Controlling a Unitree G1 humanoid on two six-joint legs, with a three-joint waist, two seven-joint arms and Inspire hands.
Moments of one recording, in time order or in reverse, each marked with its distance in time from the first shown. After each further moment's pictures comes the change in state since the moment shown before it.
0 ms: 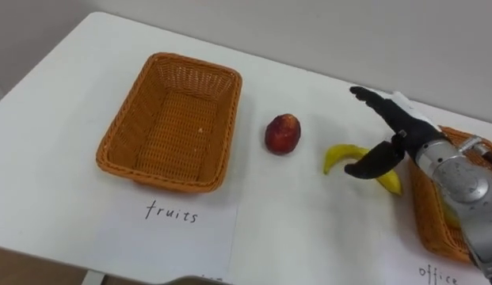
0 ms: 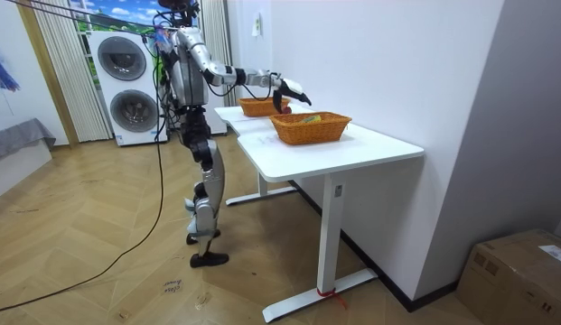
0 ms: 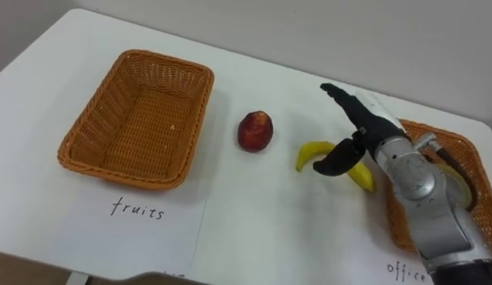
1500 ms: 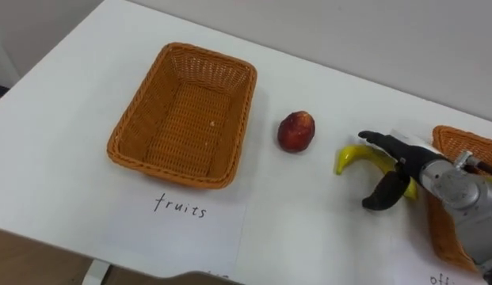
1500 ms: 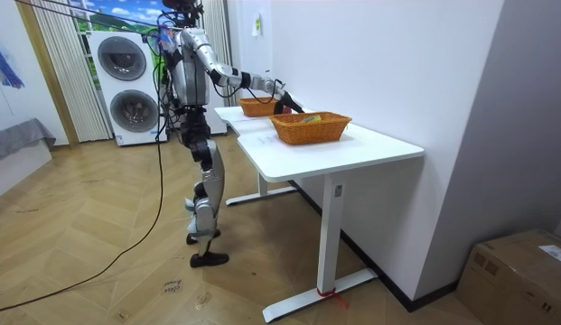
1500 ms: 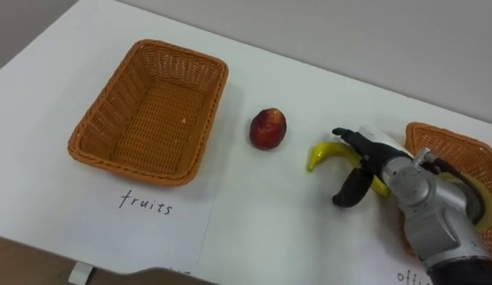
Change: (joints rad) left arm -0.021 0.006 -0.010 -0.029 0.009 0.000 0.016; right arm -0.028 0.001 0.031 0.115 -0.227 0.055 0.129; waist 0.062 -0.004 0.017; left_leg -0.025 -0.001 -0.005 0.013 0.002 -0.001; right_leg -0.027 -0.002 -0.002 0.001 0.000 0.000
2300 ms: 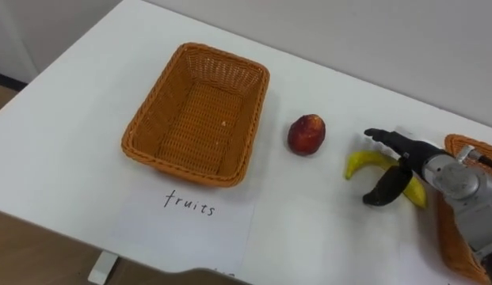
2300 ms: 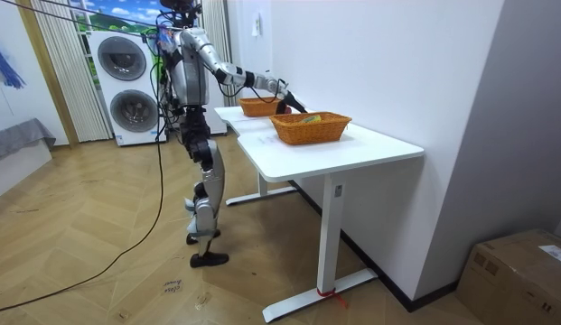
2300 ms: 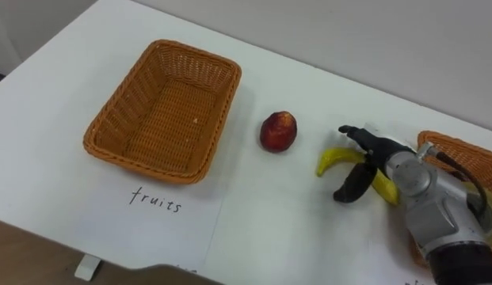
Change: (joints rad) left arm -0.021 -0.003 -0.009 0.054 -0.010 0.005 0.017; right arm -0.080 0.001 0.000 0.149 0.004 -0.014 -0.010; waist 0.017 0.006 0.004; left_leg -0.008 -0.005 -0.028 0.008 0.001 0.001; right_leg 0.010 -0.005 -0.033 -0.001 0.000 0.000
